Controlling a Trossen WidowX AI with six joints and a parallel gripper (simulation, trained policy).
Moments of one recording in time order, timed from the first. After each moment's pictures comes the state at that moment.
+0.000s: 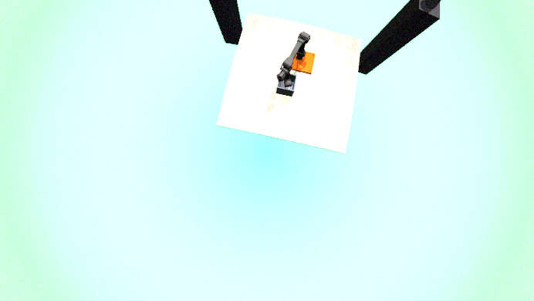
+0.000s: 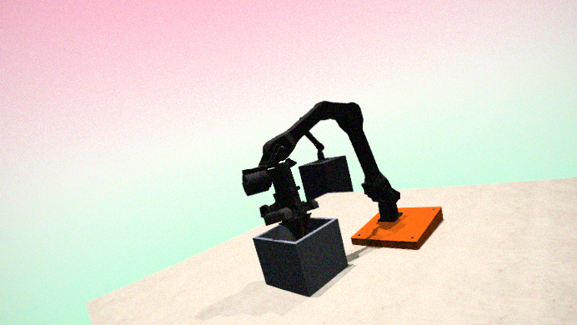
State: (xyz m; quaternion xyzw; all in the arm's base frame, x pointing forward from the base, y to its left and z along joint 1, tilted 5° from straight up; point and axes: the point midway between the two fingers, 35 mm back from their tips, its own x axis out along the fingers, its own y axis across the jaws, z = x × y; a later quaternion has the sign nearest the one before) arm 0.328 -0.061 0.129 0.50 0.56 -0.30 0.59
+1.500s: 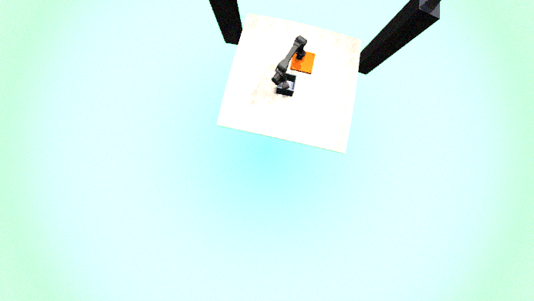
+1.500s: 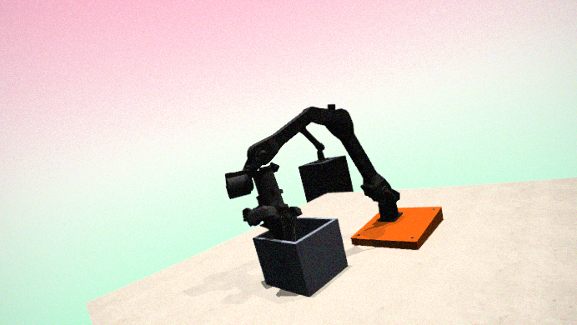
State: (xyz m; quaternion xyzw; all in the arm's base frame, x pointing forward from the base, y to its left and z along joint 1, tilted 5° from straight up) arm 0.369 -0.074 0.142 0.51 0.57 -0.20 0.61
